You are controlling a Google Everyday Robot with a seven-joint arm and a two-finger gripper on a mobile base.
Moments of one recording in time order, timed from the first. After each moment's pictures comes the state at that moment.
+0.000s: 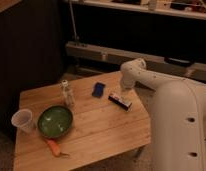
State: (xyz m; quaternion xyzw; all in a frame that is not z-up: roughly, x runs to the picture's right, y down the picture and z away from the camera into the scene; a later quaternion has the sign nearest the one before) arm 0.152 0.014 0.954 -0.24 -0.02 0.02 0.97
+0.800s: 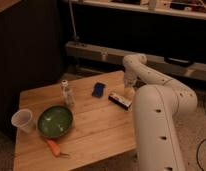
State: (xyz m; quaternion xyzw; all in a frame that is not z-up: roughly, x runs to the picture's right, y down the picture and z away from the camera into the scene) arm 0.174 0.011 0.974 -0.32 -0.02 0.05 0.95
